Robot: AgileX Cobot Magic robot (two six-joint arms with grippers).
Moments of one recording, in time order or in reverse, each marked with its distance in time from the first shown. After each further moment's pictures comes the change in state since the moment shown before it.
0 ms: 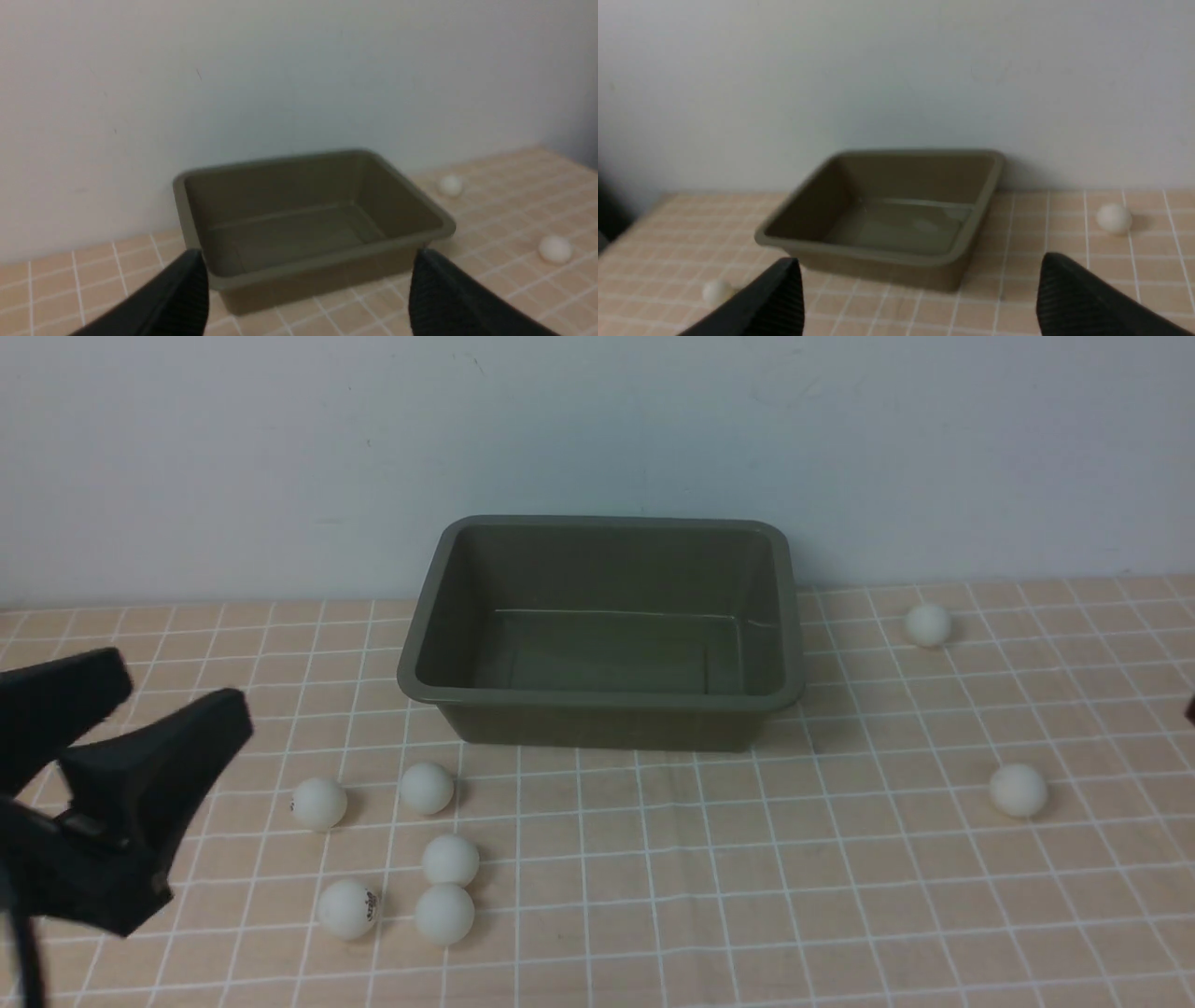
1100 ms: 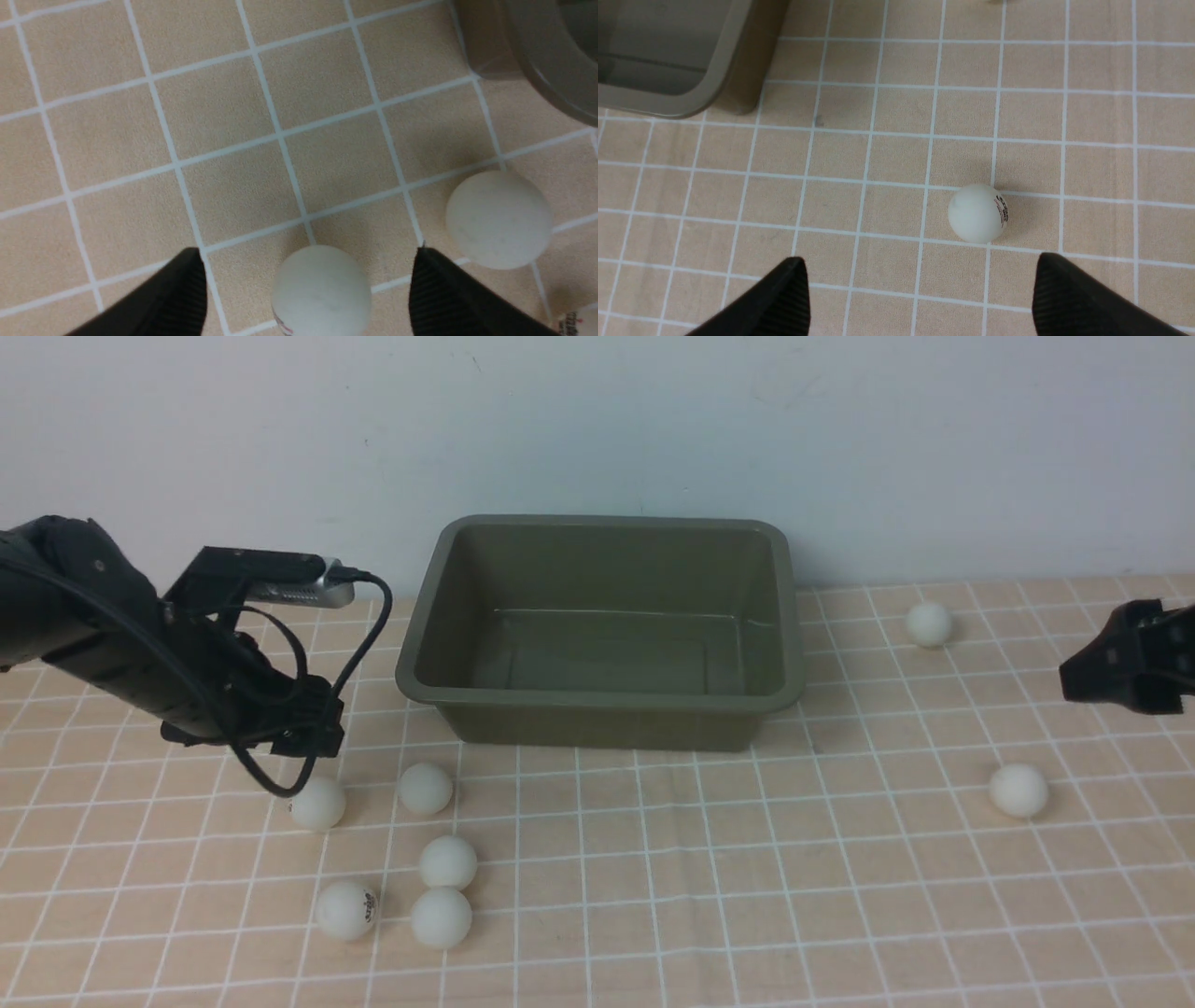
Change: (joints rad) right arm 0.000 0.770 -0.358 -0.455 0.103 0.191; left arm 0.000 1.147 -0.617 0.779 0.126 -0.660
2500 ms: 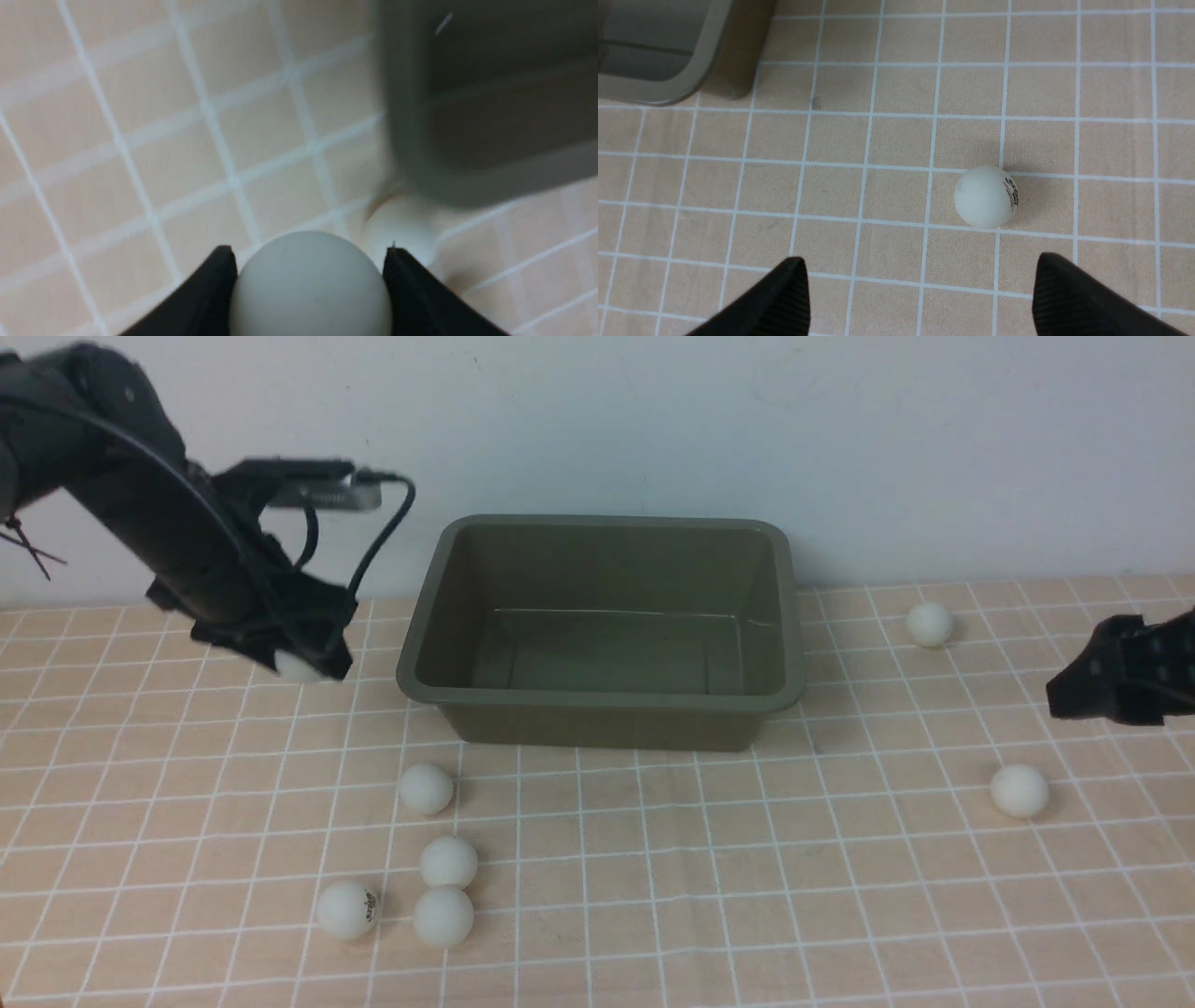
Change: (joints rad) right arm 0.000 0.085 -0.001 0.000 -0.002 0.023; left arm -0.038 0.150 -0.556 0.051 0.501 -0.078
